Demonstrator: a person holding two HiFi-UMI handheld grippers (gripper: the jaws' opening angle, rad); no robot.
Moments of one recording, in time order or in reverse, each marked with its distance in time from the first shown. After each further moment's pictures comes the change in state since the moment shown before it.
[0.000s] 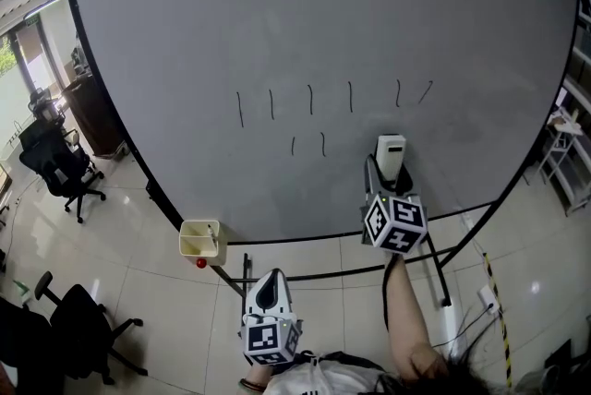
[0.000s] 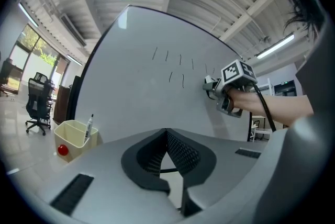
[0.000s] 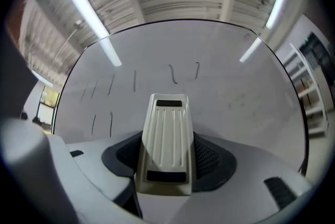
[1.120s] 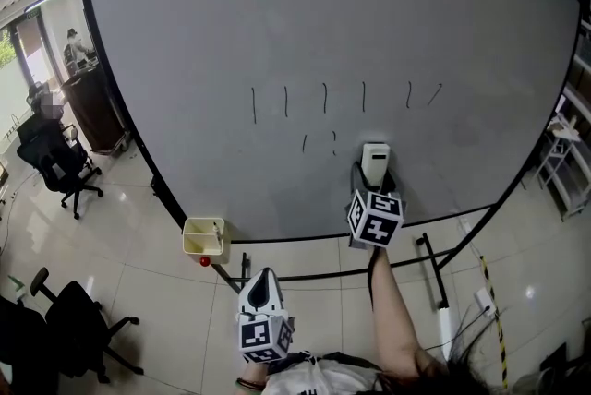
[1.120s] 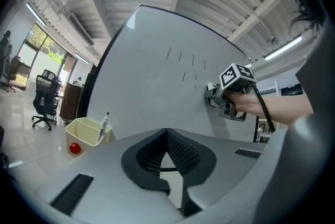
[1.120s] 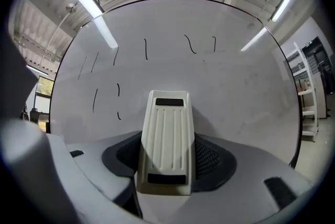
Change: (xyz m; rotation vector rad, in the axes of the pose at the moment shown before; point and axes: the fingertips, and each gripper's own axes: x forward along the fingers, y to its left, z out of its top) left arm -0.007 0.038 -0.011 -0.047 0.012 0.043; right arm 0.018 0.033 -0.052 -0.016 0.192 -0.050
